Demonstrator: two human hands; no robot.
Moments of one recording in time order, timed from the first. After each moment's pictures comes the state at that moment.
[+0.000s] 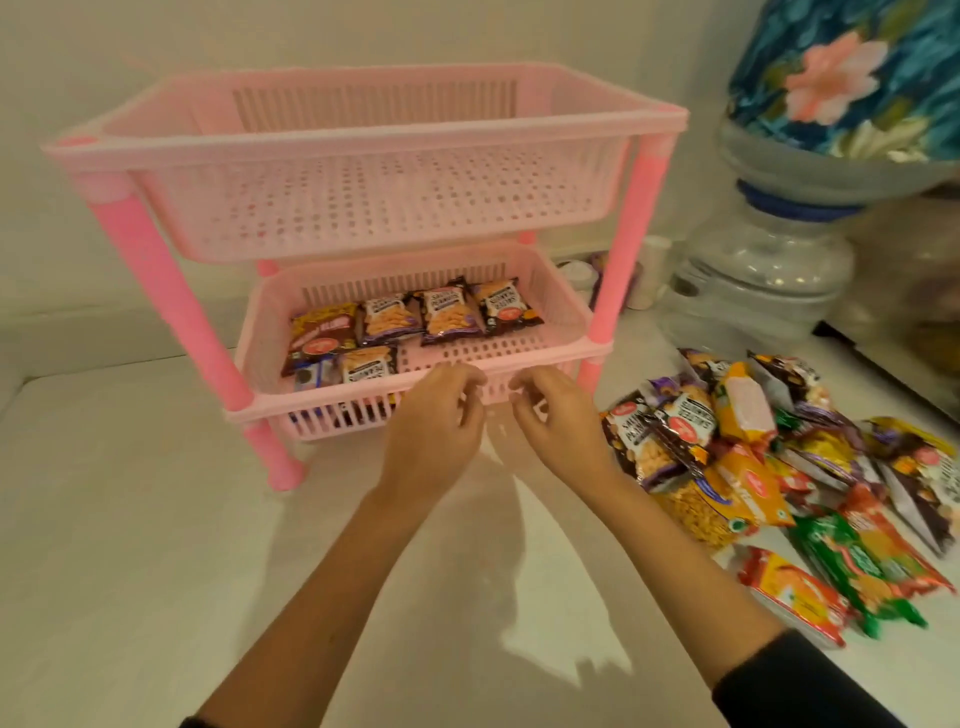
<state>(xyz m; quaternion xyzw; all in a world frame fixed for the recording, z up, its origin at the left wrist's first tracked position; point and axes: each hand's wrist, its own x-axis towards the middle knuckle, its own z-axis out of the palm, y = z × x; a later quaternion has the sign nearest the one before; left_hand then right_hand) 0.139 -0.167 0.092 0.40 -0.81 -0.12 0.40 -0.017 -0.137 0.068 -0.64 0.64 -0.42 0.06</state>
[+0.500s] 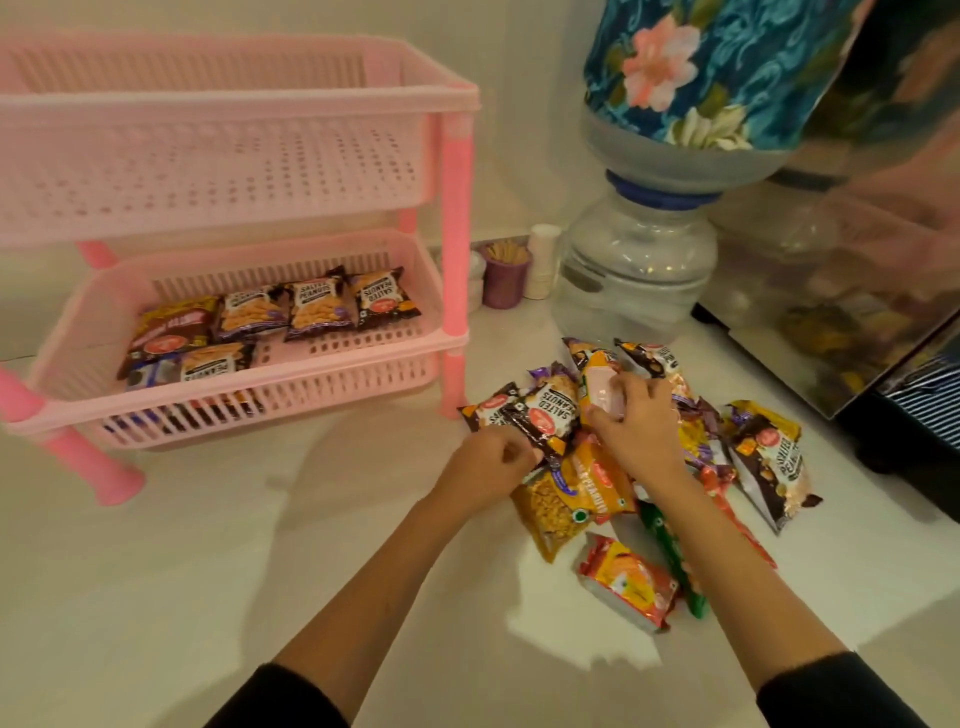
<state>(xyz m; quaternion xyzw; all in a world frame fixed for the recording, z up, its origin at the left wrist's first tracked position) -0.074 -0.106 0.024 0.41 -0.80 -0.40 0.17 -0.259 -0.047 0.044 -0.44 0.85 -0.27 0.07</state>
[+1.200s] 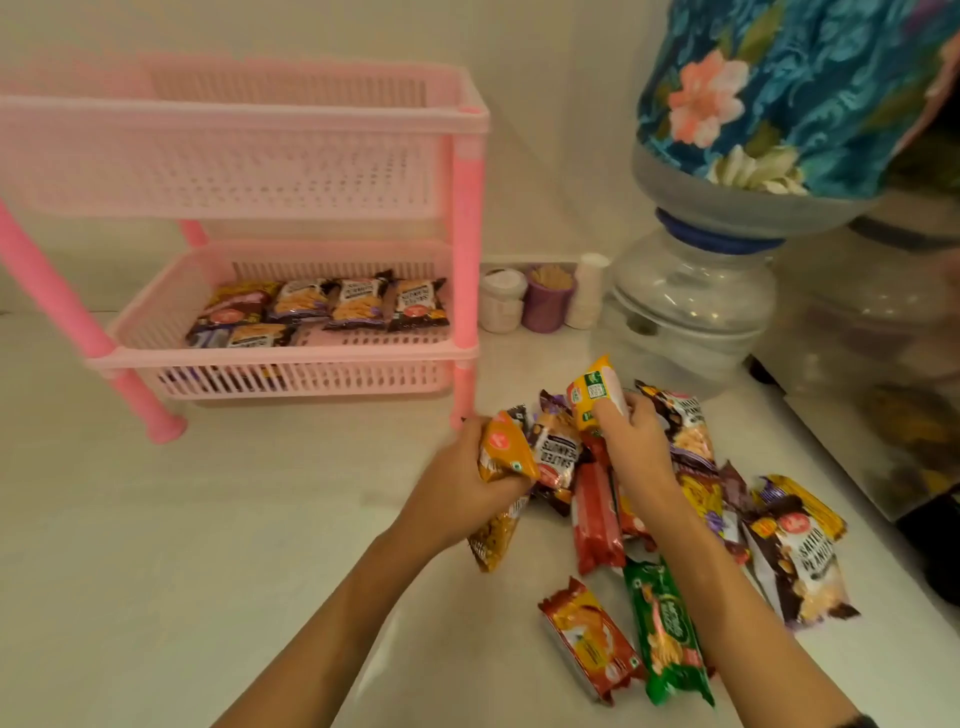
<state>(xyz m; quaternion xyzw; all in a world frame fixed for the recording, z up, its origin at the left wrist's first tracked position) -0.065 -0.070 0.053 0.48 -0.73 -0.39 0.29 -0.260 -0.065 0.066 -0.37 0.73 -0.49 0.31</state>
